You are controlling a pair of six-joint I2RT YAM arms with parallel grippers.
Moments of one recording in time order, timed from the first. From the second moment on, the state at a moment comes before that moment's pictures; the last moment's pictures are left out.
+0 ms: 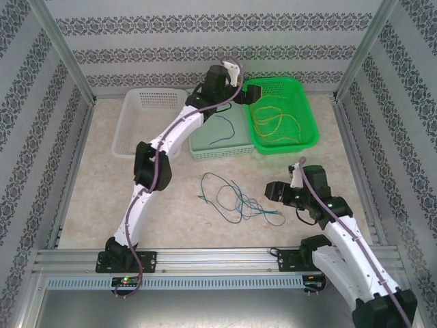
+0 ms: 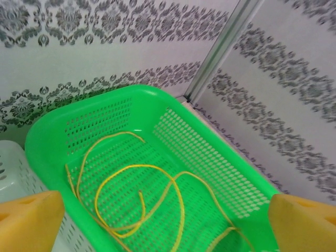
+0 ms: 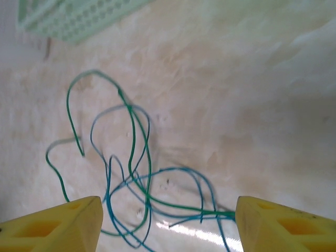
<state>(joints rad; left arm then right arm) -0.49 2.40 2.38 -0.27 0.33 -0.32 0.27 0.72 0.53 -0.67 -0.36 0.49</state>
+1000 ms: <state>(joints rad) -0.29 1.67 1.32 -0.08 0.59 -0.64 0.73 1.01 0.60 -0.73 -0.02 0.43</state>
